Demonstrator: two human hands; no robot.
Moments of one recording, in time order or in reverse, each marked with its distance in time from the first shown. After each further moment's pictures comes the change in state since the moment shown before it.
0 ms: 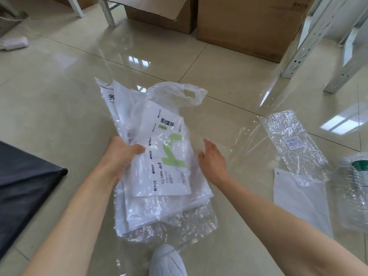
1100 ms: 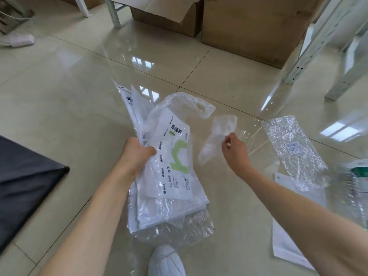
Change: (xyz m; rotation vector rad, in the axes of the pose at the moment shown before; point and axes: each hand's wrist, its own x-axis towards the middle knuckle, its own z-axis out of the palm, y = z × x) left_hand 0.005 -0.003 0.020 0.050 0.011 -0.026; right_hand 0.025 0.036 -0.050 0.136 0.235 -0.055
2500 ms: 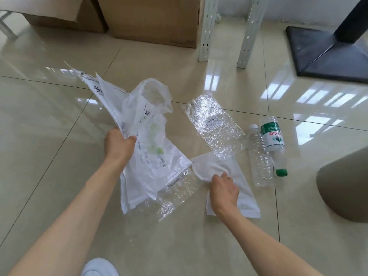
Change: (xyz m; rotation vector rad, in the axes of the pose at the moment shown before) left_hand -0.034 0.046 0.214 0.289 0.058 0.266; right_hand -0.145 0.171 -0.093 -0.628 -0.236 0.475
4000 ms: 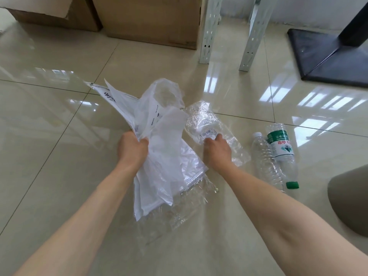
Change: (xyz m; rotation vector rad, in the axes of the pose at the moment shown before) left_hand 0.037 0.002 0.043 -0.001 -0.067 0.077; right_hand 0.148 -0.037 -0.040 0.226 0.254 -0.170
